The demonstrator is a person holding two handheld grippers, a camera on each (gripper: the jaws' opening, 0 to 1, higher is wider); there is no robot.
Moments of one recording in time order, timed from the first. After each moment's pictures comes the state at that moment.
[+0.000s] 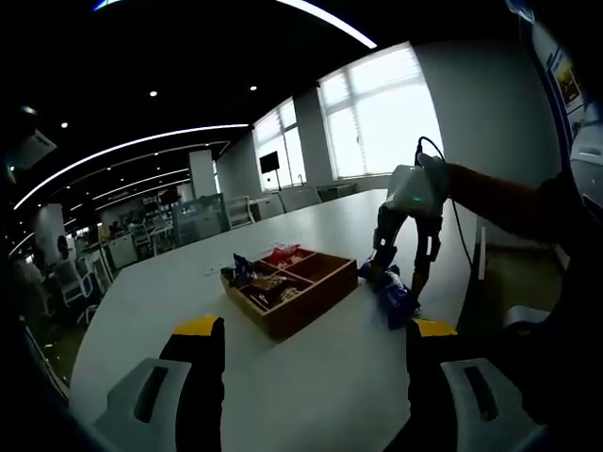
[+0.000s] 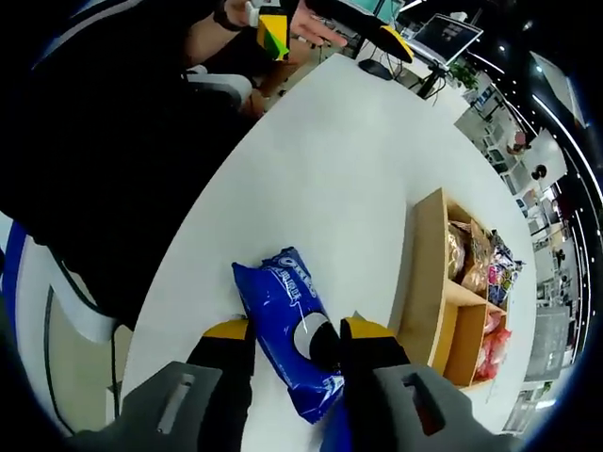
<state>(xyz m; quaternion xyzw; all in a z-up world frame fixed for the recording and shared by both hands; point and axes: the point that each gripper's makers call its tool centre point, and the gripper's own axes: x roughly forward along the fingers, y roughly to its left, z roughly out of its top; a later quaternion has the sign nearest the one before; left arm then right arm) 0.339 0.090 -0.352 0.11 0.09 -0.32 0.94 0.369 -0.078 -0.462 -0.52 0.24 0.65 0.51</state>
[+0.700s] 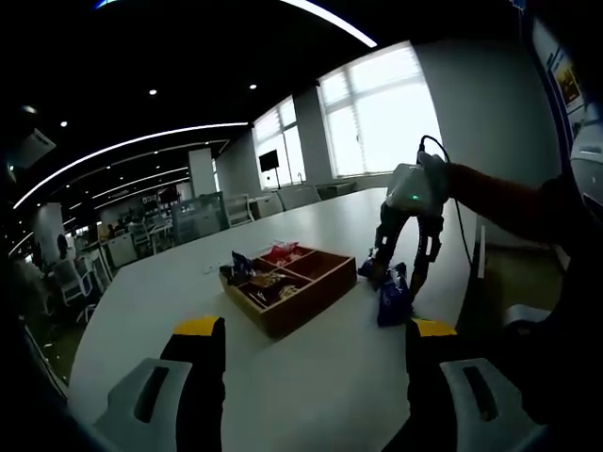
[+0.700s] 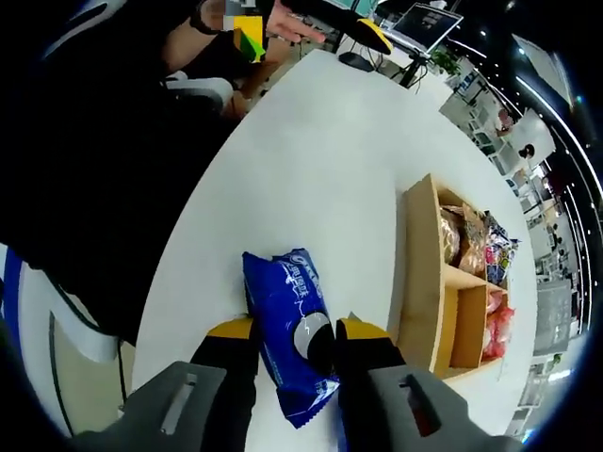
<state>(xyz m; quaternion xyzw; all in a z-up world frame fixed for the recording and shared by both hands) 0.340 0.089 -0.356 0.11 0.09 -0.32 0.94 0.373 -0.078 -0.463 -0.49 0.26 0.62 0.55</state>
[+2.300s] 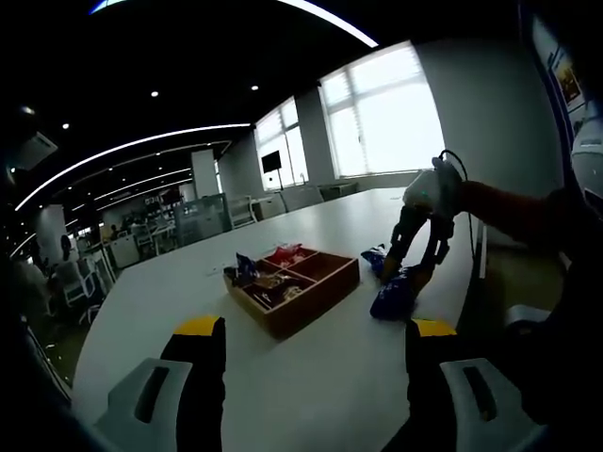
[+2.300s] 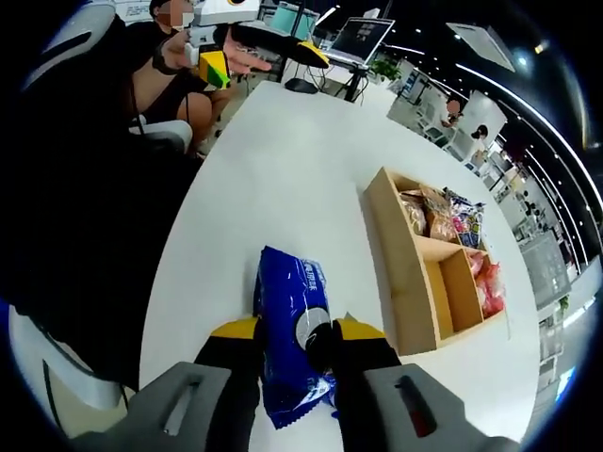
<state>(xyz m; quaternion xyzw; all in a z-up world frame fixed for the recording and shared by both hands) 0.337 0.094 -0.351 0.11 0.09 -0.31 0.94 0.372 -0.090 -0.457 -0.40 0.23 0.59 0.66</state>
